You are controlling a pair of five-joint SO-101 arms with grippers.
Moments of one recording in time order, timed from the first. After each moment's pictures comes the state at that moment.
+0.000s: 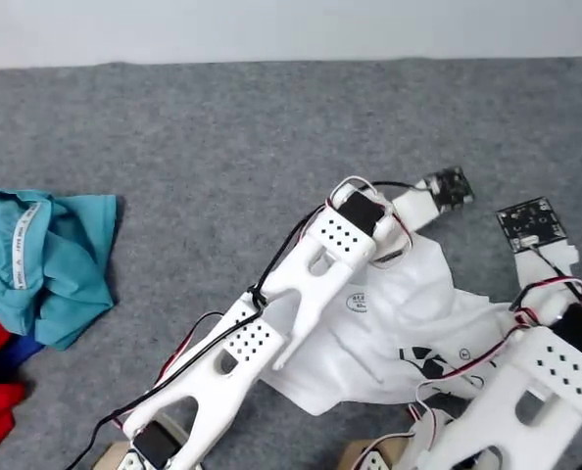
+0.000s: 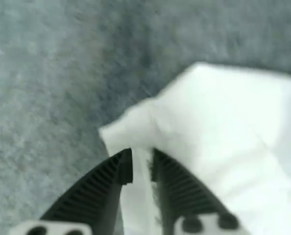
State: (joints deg) left arm 38.1 74.0 -78.8 85.8 -23.3; right arm 35.9 -44.6 41.9 74.5 52.4
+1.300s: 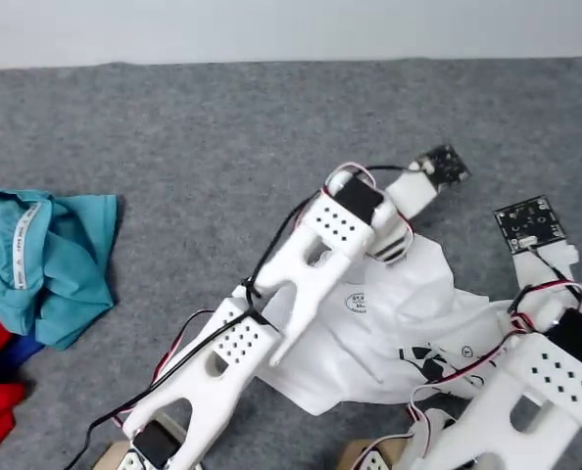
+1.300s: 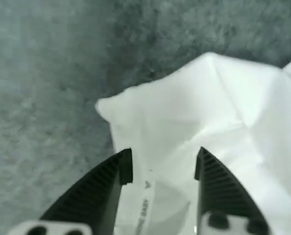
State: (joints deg) left arm 37.6 65.7 -71.6 89.5 -13.7; right arm 35.7 -47.2 41.9 74.5 52.4
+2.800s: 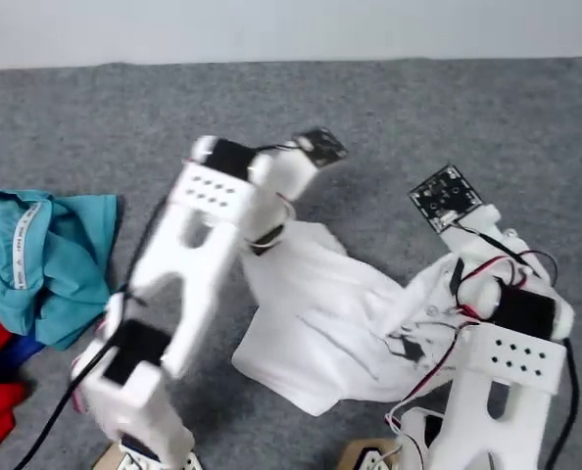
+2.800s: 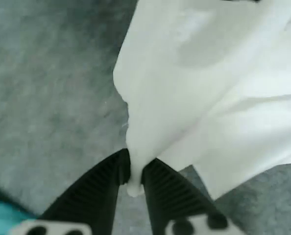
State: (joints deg) left arm 17.3 11.2 -12.3 98.8 -24.2; right arm 13.7 -47.3 41.9 64.4 51.0
